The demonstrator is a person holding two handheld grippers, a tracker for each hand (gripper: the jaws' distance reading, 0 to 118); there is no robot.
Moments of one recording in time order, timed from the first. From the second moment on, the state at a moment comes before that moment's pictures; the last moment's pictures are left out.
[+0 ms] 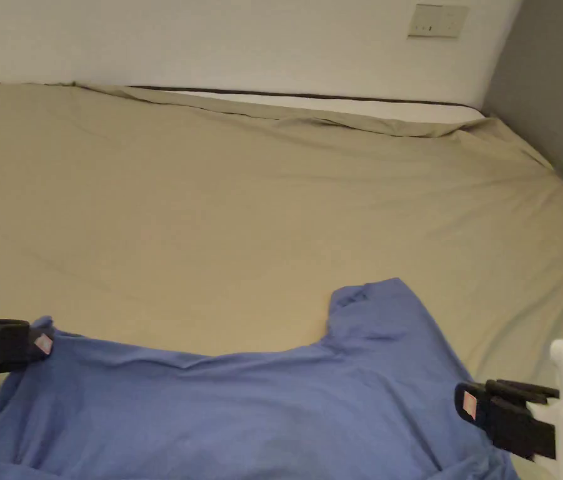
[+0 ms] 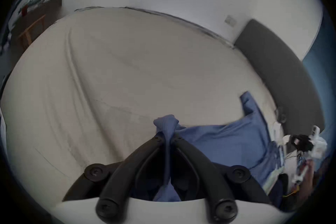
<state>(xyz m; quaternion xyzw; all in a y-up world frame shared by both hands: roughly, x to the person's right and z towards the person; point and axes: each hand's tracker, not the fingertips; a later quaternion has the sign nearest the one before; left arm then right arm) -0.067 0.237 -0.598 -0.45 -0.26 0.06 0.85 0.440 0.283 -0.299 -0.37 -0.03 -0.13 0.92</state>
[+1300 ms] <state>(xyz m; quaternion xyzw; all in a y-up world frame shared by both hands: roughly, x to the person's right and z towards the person) -0.165 0.288 -0.543 -0.47 -0.33 0.15 0.80 0.501 0.332 -0.287 -0.45 0.02 -0.14 0.88</state>
